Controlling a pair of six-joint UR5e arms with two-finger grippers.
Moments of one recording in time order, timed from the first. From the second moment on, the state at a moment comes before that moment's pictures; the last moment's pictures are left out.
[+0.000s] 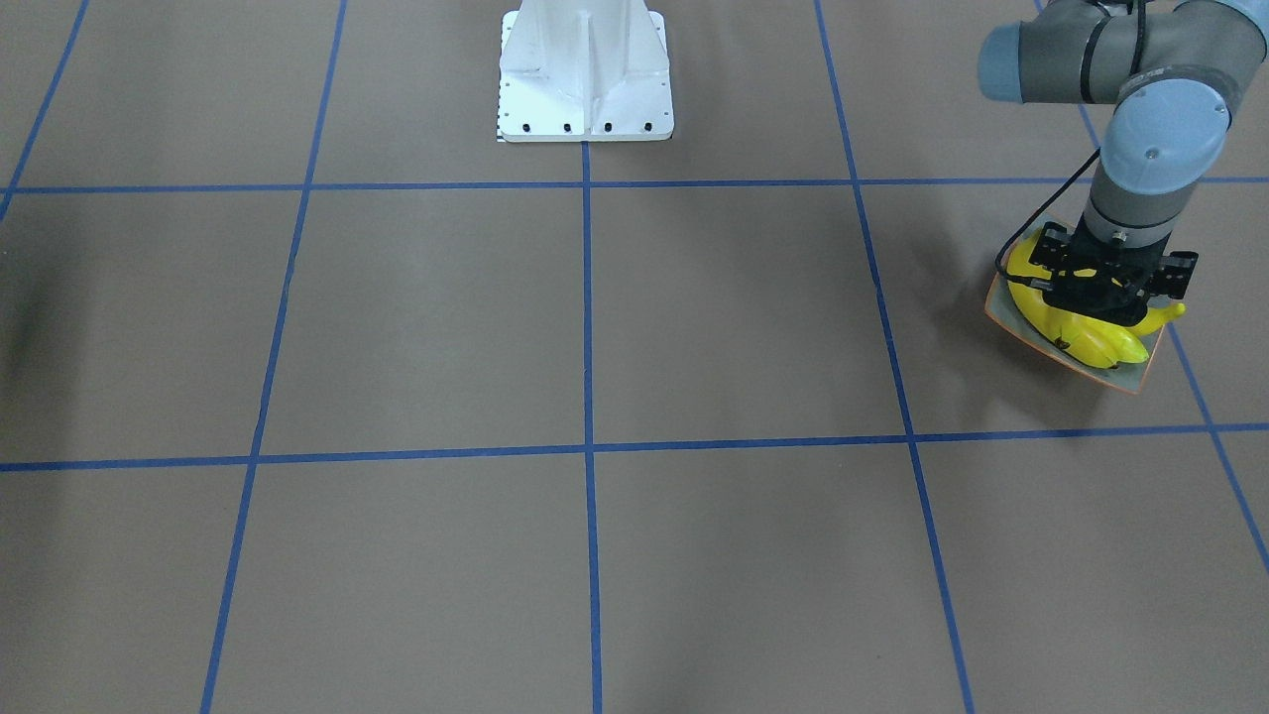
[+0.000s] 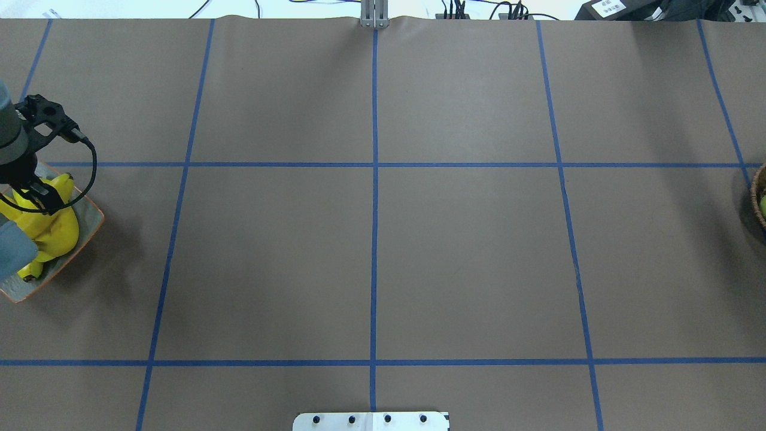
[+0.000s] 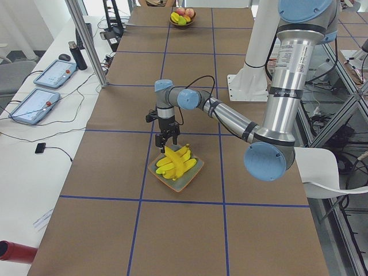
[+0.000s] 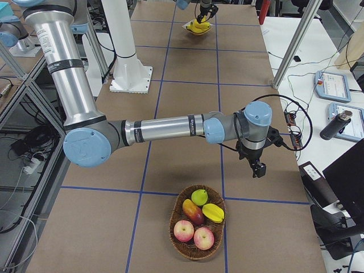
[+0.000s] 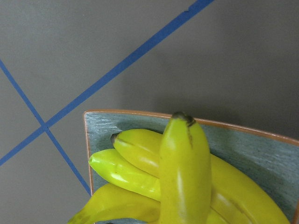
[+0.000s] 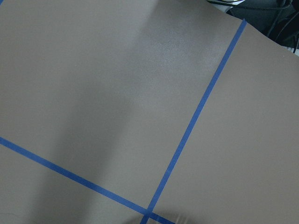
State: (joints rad) left arm -0.96 -1.73 -1.92 -1.25 -1.88 -0.06; right arm 1.52 -1.27 1.43 -1.48 2.25 -0.26
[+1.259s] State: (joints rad) left arm -1.50 -1.61 -1.93 -1.27 -2.26 -0.06; right arm 1.67 -1.51 1.41 -1.48 2.20 -0.26
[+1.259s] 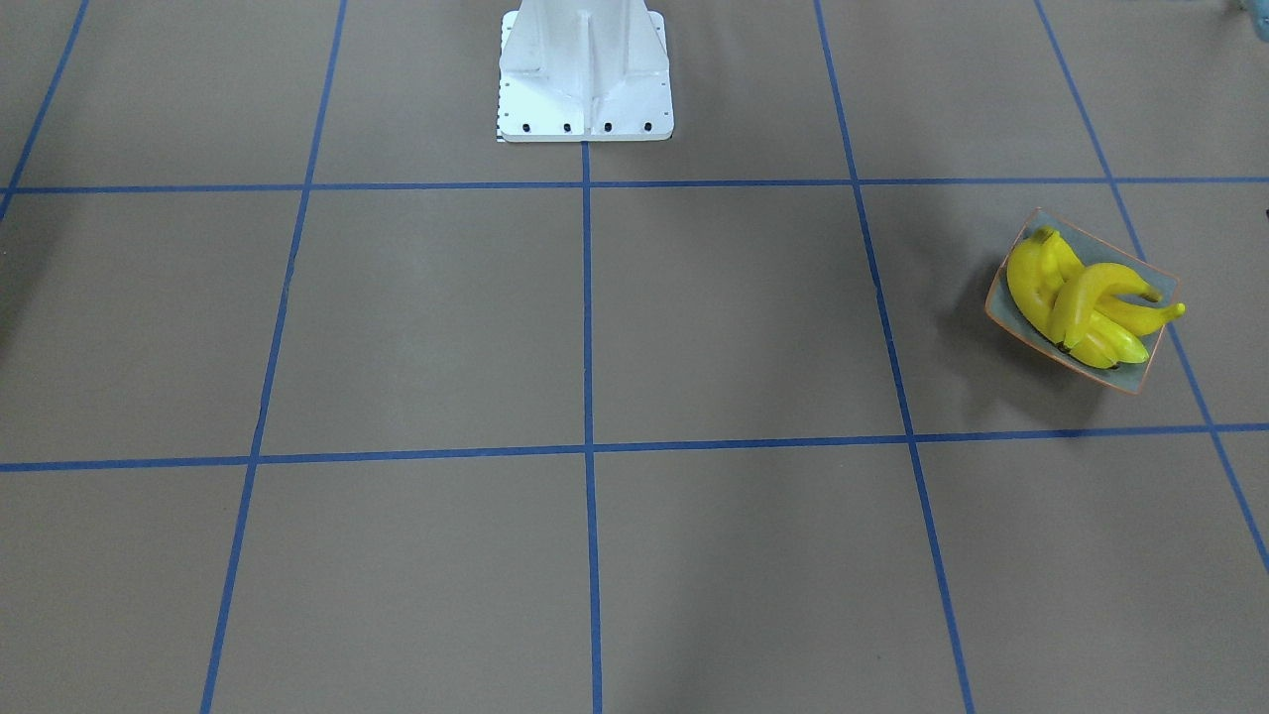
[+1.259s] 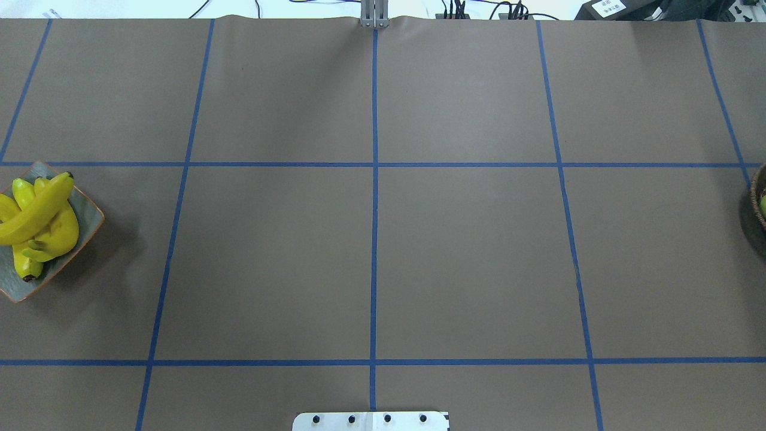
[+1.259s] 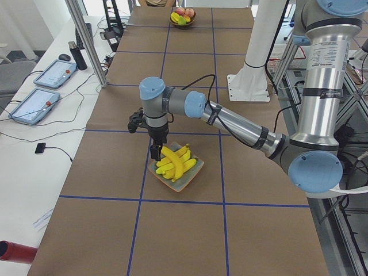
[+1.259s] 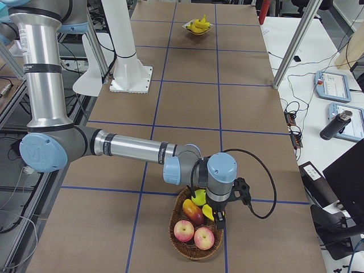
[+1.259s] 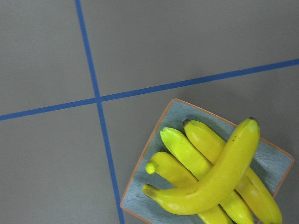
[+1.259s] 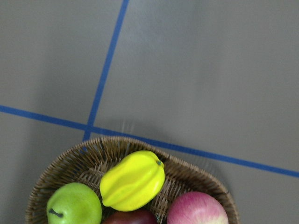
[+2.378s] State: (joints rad) left arm -1.57 -1.46 -1.79 -1.55 -2.37 0.01; right arm 1.69 -1.47 1.47 -1.63 2.23 -0.26
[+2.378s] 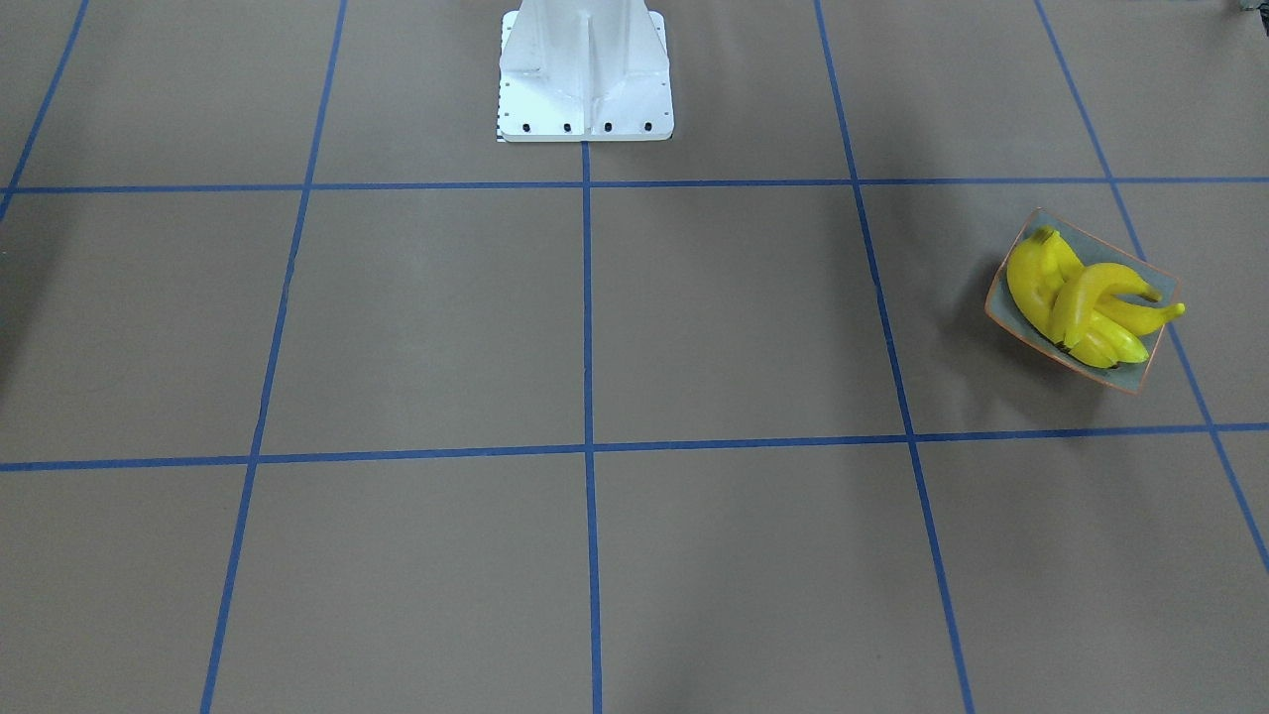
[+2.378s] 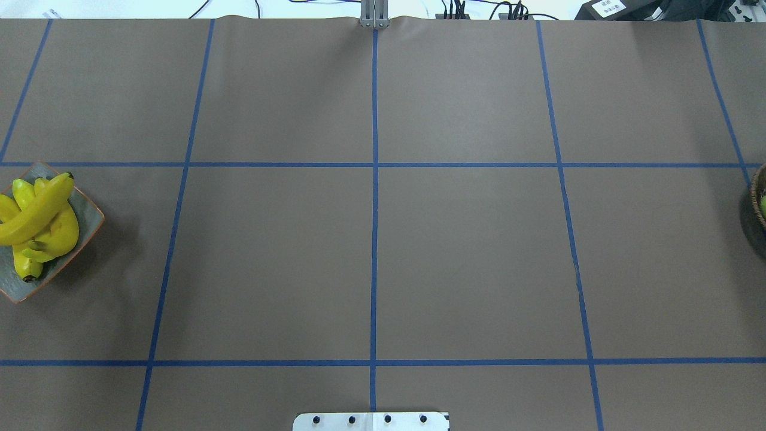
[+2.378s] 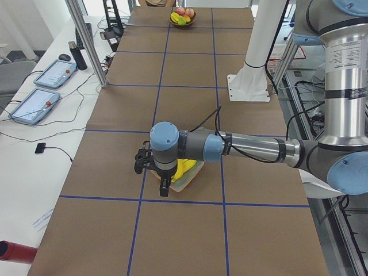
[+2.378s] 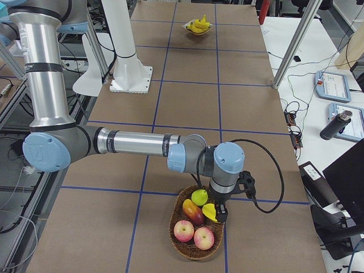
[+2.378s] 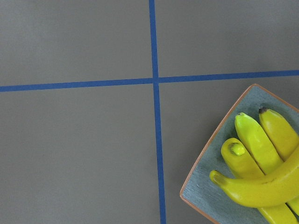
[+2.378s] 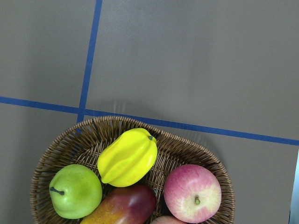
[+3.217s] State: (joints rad) left arm -1.57 -1.42 -1.79 -1.56 -2.37 0.01; right arm 1.60 -1.45 1.53 -1.64 2.30 -0.10
